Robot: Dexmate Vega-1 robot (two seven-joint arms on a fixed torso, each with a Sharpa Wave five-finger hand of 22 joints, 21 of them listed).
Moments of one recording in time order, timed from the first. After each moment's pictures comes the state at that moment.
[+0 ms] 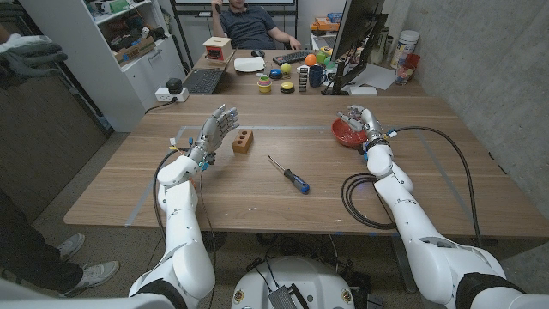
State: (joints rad) left arm 0.73 -0.22 -0.60 -1.24 0.26 -0.19 -0.80; left_hand 0.18 -0.01 0.41 0.12 0.35 0.20 -0.05 0.20 0.18 0.18 0.00 0.20 0.19 0.13 -0.03 0.20 0.19 0.01 -0.02 0.65 0.17; right arm -0.72 -0.05 0.08 -1.06 -0.70 0.29 -0.18; right_hand 0.87 -0.03 -0.15 0.13 0.27 0.37 0.03 0.28 0.28 0.41 0.03 0.43 0.26 0.50 -0.03 0.18 0.34 0.22 0.21 1.02 0.17
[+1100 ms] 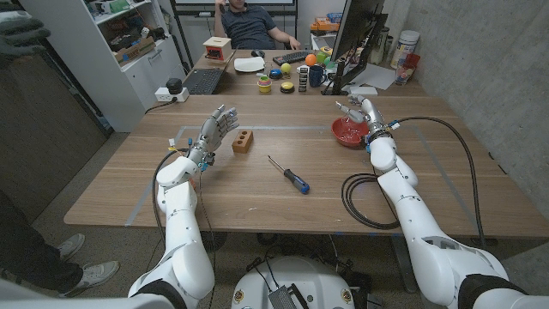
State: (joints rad) left arm 0.74 -0.22 -0.61 -1.25 0.25 -0.19 -0.81; left_hand 0.18 -0.01 0.40 0.12 0.36 0.20 -0.05 0.20 0.18 0.18 0.00 0.20 0.19 0.13 -0.03 0.20 0.19 0.01 -0.02 0.65 0.17; right arm -0.73 -0.06 0.08 -1.16 -0.72 0.32 -0.15; right_hand 0.81 -0.04 -0.20 0.14 0.28 0.33 0.05 0.26 0.28 0.37 0.06 0.41 0.26 0.44 -0.01 0.18 0.32 0.19 0.21 0.95 0.17
